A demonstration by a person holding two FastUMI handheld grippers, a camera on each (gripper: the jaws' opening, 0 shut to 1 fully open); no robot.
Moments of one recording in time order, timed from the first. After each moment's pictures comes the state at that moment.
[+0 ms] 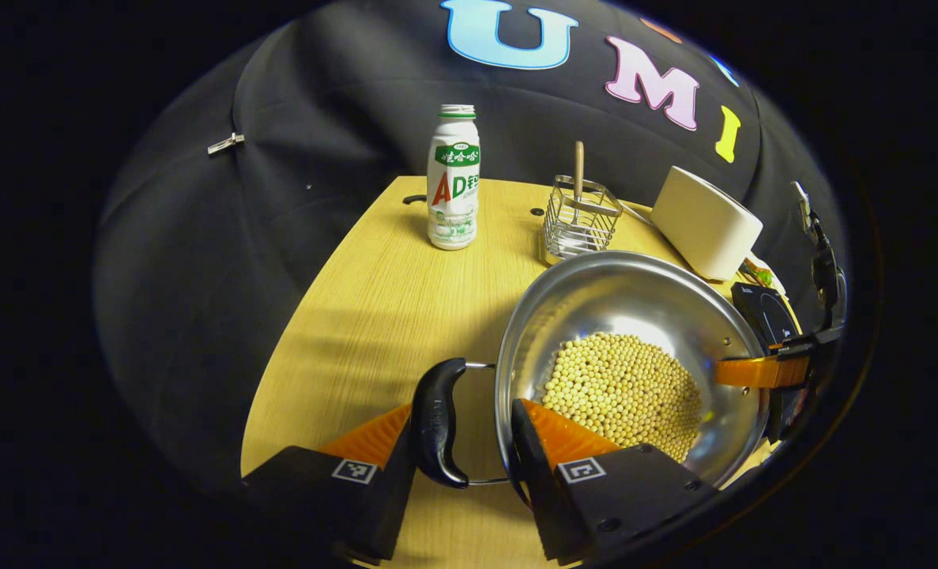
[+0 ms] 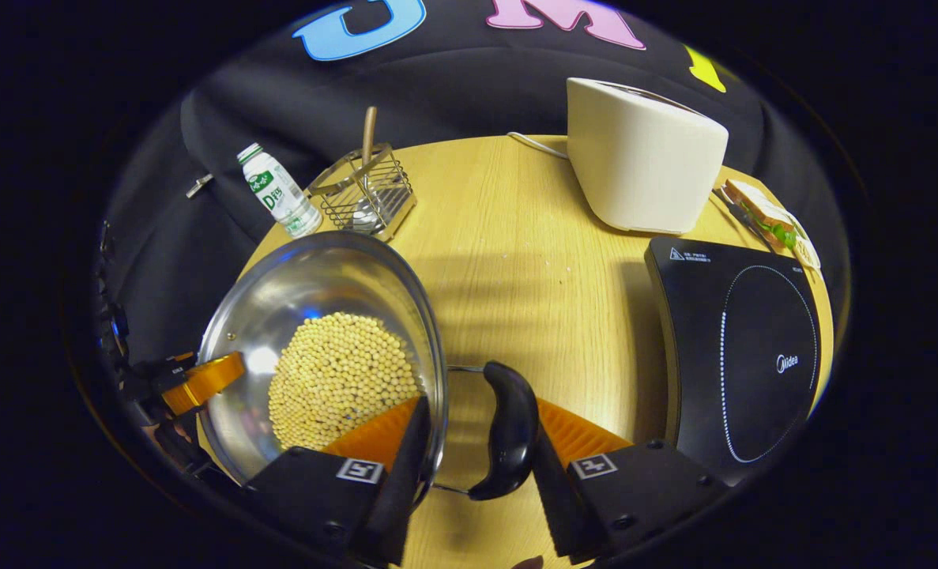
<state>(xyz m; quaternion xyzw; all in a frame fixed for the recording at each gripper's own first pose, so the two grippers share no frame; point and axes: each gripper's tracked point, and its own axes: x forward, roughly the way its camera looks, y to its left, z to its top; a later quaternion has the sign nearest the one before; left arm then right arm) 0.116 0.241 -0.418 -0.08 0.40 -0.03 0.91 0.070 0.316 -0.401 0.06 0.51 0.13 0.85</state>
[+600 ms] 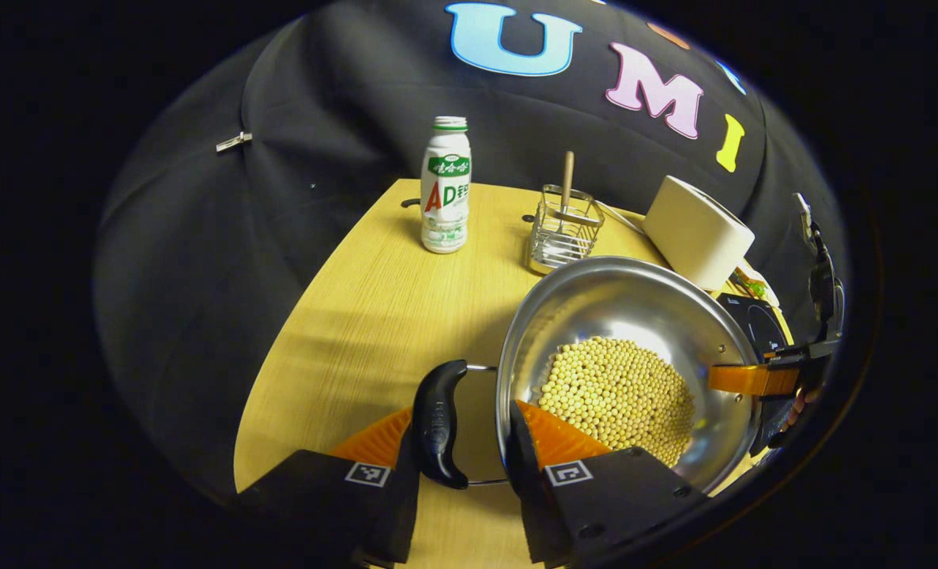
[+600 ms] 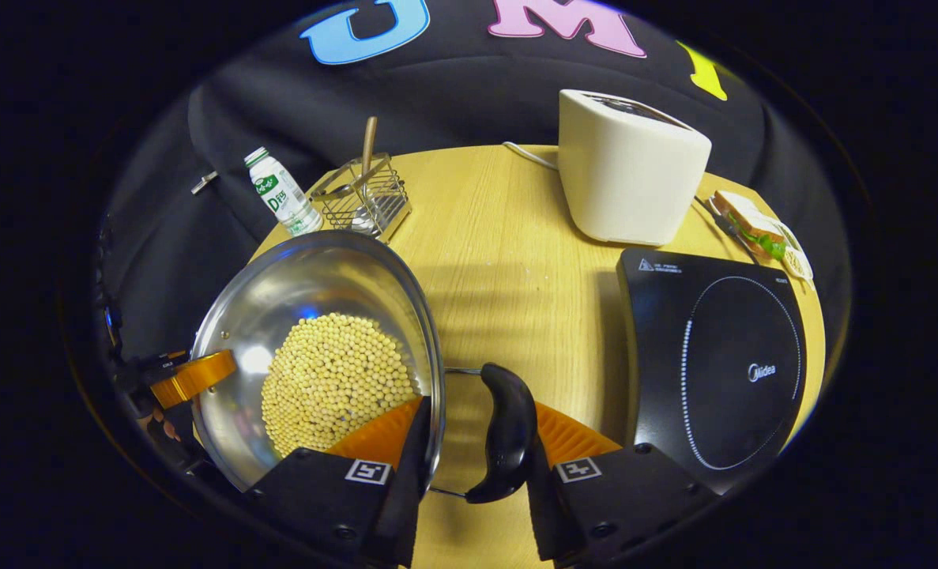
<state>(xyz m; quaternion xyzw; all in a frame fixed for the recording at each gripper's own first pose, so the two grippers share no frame) 0.103 0.214 -0.386 -0.10 0.40 -0.02 0.91 0.070 0.288 -0.372 0.05 0.49 0.13 0.86</state>
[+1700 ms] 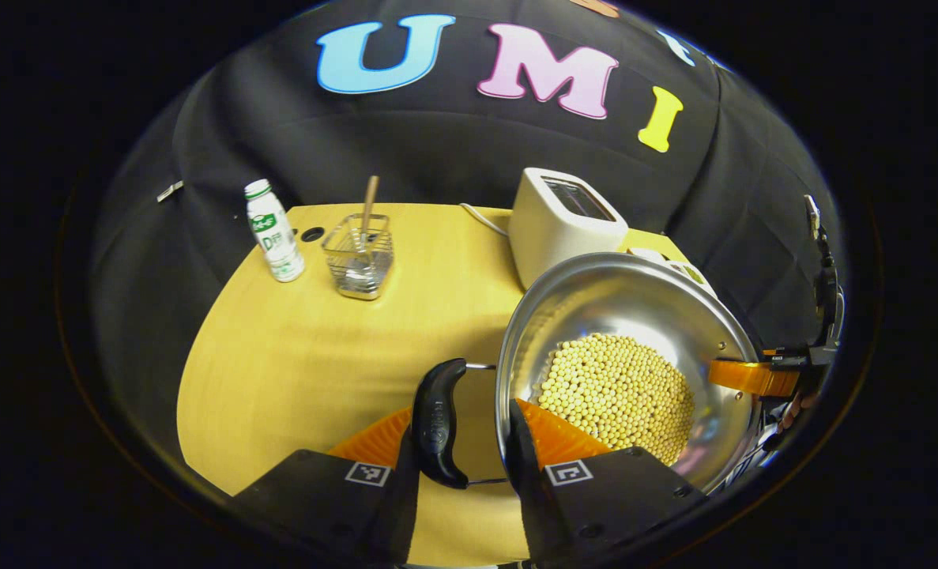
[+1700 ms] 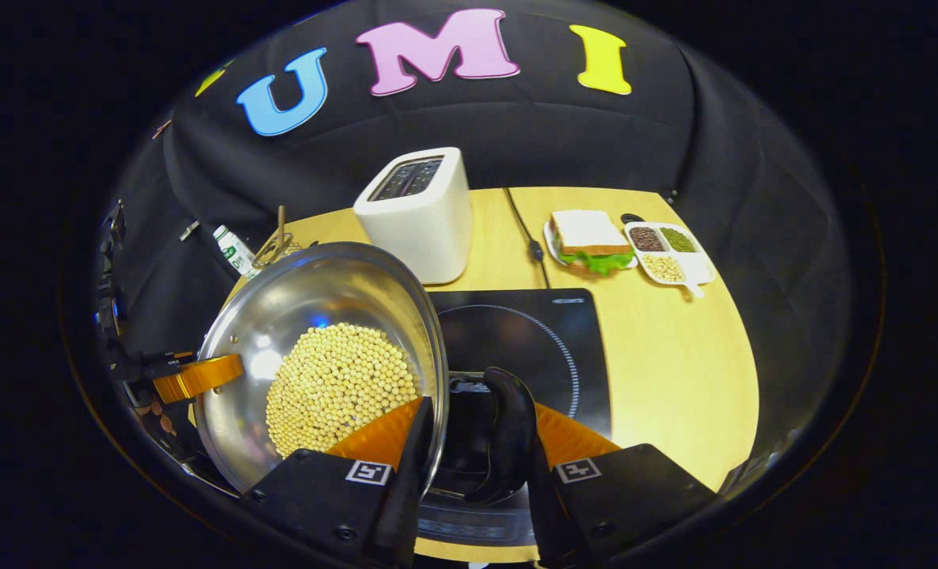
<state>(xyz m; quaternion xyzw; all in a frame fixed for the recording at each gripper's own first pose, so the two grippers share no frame) 0.110 -0.057 -0.284 -0.08 0.41 -0.08 0.91 0.078 0.007 -0.305 0.07 0.46 0.09 0.88</state>
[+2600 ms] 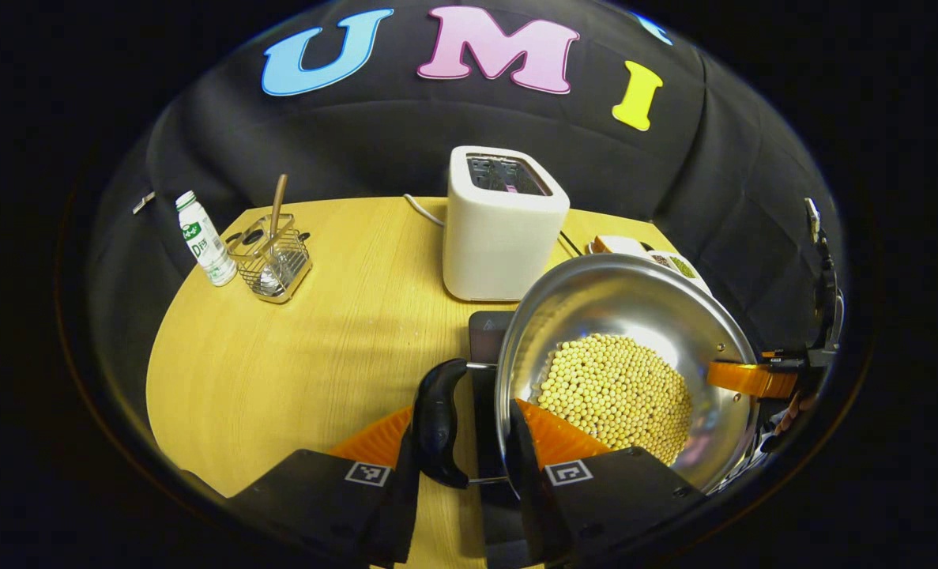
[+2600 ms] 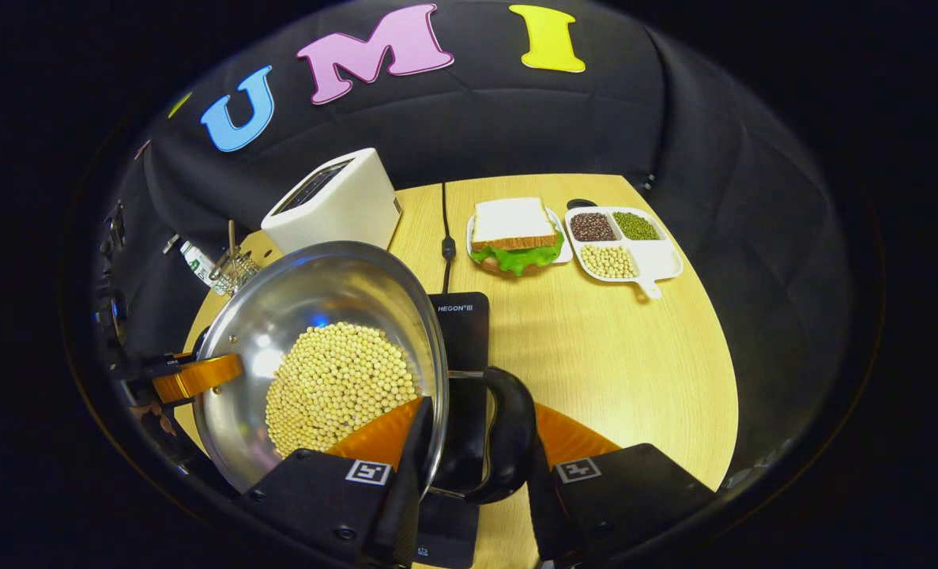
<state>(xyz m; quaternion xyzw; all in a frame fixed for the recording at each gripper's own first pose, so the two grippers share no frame) 0.149 -0.155 -0.315 -0.08 0.42 -0.08 0.90 0.115 -0.088 -0.357 0.08 0.47 0.09 0.88</state>
